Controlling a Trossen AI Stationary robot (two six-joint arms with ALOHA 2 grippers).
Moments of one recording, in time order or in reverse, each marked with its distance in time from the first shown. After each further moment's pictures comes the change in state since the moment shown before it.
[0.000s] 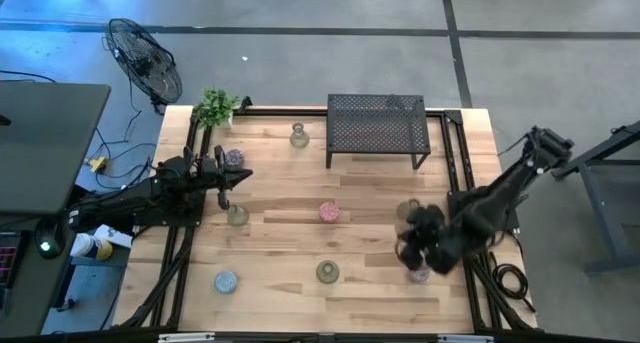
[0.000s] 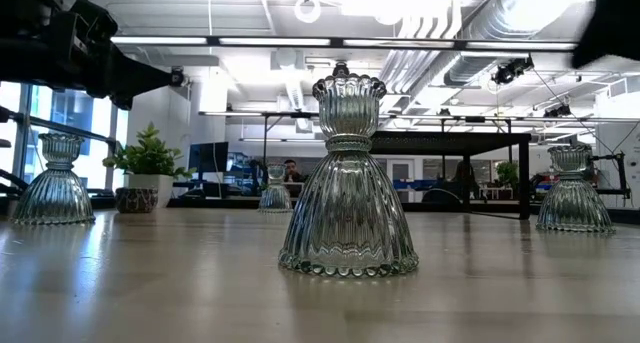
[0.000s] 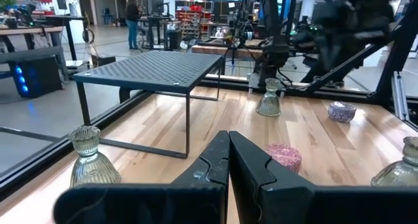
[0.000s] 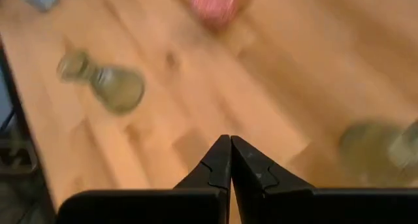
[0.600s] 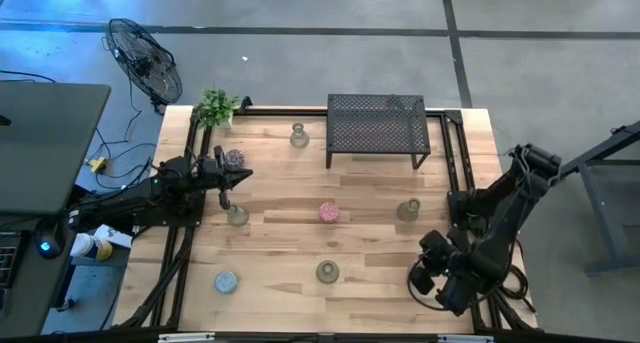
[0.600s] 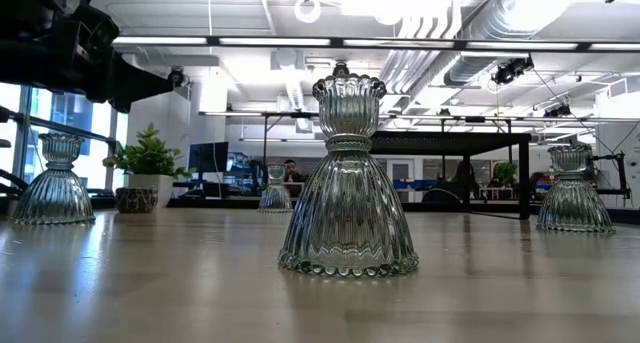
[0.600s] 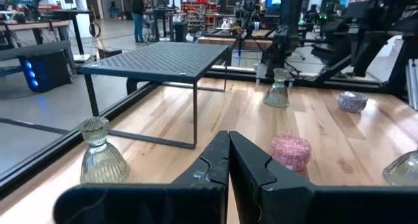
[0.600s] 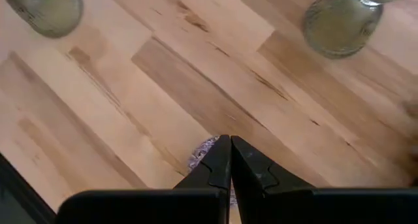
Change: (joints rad) left arm 0.000 0.000 0.000 -0.036 -0.019 0.024; right arm 0.203 0.264 0.236 -0.369 -0.121 0.450
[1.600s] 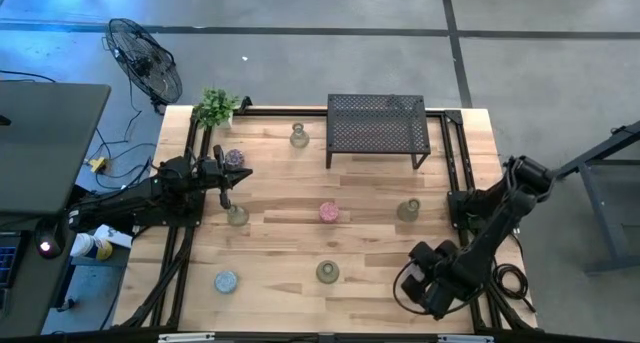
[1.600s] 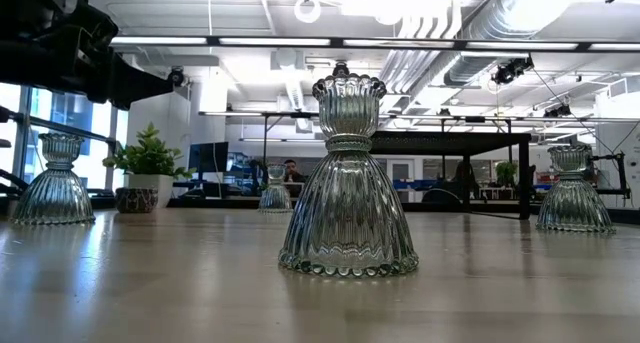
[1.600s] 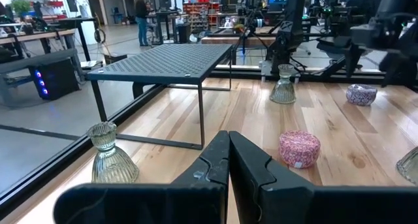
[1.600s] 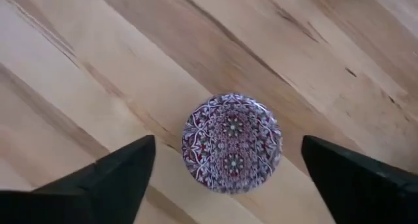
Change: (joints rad) left arm 0.000 0.000 0.000 -0.001 -0.014 0.053; right arm -0.044 0.142 -0.069 0.177 -0.206 -0.067
